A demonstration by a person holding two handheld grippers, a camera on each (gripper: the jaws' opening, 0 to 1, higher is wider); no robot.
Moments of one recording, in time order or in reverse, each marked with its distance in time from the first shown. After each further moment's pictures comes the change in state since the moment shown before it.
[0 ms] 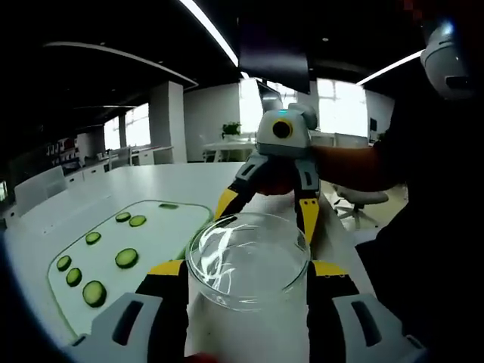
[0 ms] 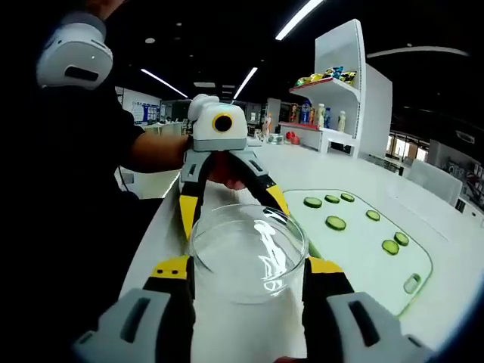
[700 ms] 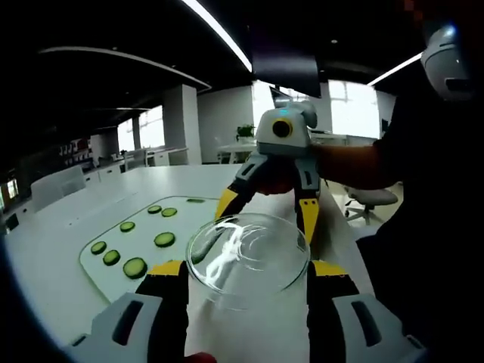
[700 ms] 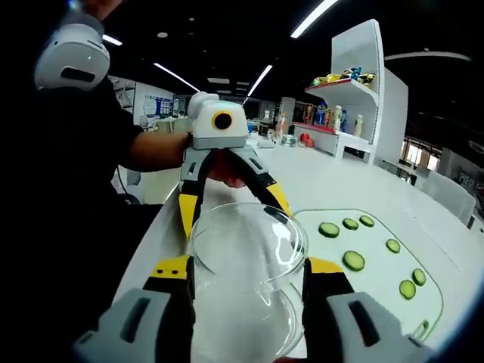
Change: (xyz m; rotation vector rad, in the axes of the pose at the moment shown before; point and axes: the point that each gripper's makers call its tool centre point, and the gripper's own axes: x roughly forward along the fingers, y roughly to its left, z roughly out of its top) left arm -0.057 0.019 -0.010 -0.013 -0.007 0.090; right arm 0.056 0.004 0.029 -0.050 0.014 0.077
